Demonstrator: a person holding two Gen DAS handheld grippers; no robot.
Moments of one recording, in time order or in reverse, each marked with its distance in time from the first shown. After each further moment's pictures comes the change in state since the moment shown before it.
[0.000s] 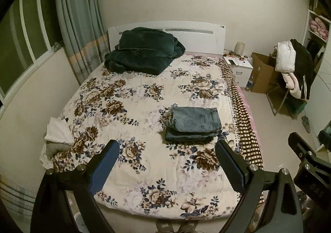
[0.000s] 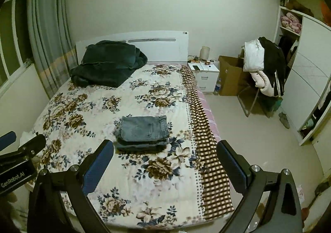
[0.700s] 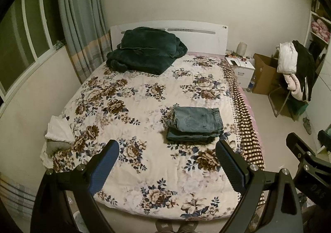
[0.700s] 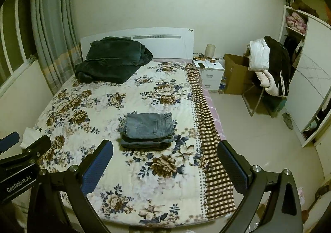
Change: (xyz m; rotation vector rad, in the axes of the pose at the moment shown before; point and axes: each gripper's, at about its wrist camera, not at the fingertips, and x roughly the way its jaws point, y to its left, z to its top) left arm 0.006 0.002 -0.002 0.001 0.000 0.006; right arm 0.011 0.007 0.004 -0.018 0.019 0.029
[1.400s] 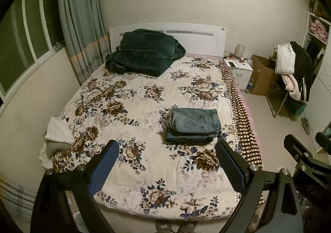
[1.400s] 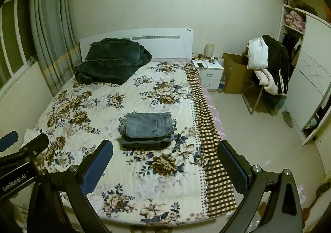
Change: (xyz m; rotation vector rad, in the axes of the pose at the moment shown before) left arm -0.003 -0.001 0.002 -0.004 -0.003 -0.006; right arm -0.001 0.000 -0.006 0.011 -0.001 0.001
